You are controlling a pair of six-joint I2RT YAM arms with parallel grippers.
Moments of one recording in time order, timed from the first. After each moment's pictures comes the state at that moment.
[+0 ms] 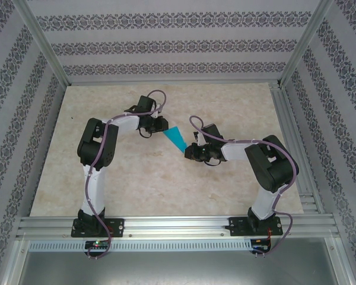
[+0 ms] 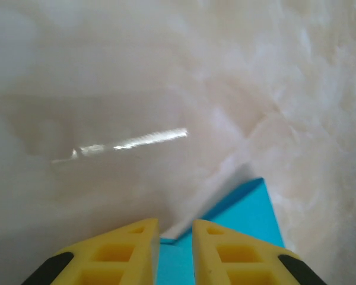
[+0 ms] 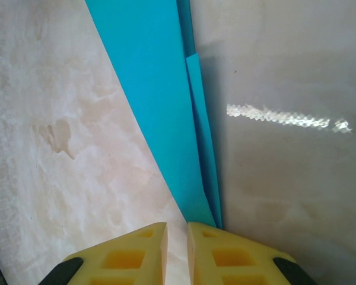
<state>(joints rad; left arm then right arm) -0.34 2.17 1.48 -0.29 0.42 -0.45 0.48 1.80 0.80 0.03 -0.50 0.61</state>
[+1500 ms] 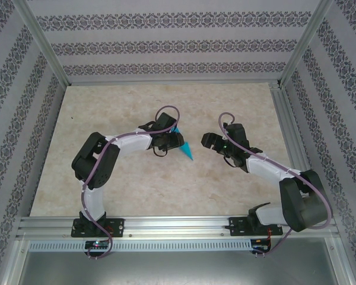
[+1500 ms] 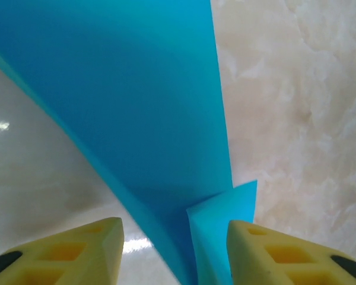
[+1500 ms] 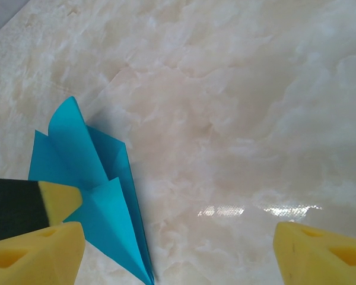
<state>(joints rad) -0.64 1.93 1.23 -0.28 0.17 -0.87 0.34 1.35 0.61 0.03 -0.18 0.63</state>
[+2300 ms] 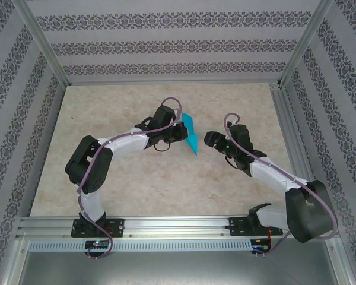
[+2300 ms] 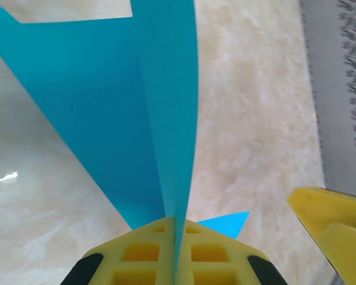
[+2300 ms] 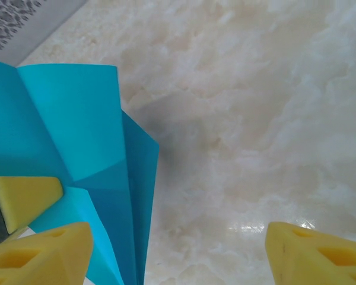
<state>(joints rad) -0.64 1.85 1.23 -0.08 0.35 -0.76 0.34 1.24 0.58 0.04 -0.16 0.67</state>
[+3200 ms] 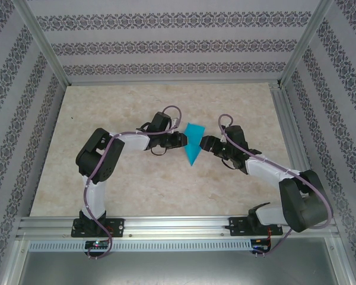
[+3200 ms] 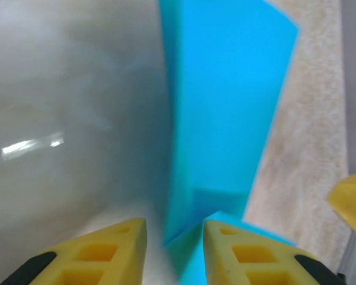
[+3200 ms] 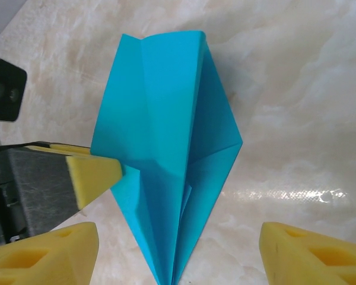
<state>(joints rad) -0.57 2.01 1.16 0.03 0.51 -0.68 0.36 1.35 0.59 0.04 -0.26 0.68</state>
